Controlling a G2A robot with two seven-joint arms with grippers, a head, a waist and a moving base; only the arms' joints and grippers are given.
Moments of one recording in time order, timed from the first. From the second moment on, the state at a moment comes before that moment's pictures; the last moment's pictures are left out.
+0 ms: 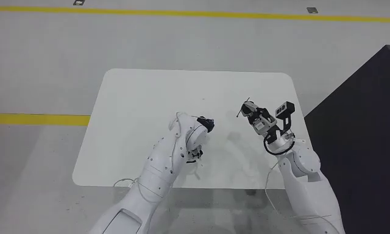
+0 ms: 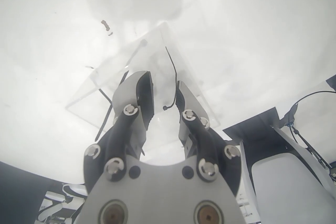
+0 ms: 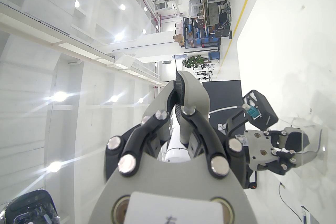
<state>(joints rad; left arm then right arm) 0.71 -1.70 -0.98 -1.04 1.34 -0.17 -1.54 -1.30 -1.28 1.48 -1.57 0.55 -0.05 0.50</state>
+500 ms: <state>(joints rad) 0.76 -1.68 -0.96 -1.17 1.39 -0.14 -1.54 -1.30 -1.28 1.48 -1.57 0.55 -0.05 0.50</state>
